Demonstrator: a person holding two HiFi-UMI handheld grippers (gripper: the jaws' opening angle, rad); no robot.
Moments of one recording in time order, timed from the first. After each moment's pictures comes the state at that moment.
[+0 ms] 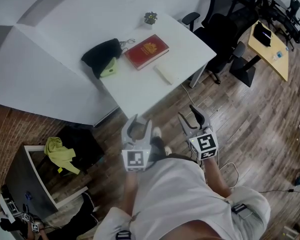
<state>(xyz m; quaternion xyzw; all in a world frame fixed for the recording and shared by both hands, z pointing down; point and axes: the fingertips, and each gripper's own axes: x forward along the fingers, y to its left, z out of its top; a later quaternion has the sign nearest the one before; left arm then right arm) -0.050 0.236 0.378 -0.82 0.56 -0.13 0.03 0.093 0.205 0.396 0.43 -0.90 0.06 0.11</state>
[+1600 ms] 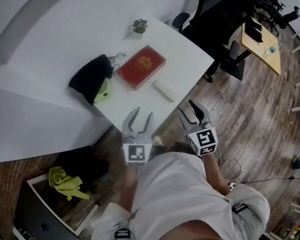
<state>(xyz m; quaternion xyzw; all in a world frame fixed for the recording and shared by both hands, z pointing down) -0.094 0.058 0.385 -0.87 0.47 -0.11 0.03 0.041 0.054 0.401 0.50 -0.85 0.07 0.14</state>
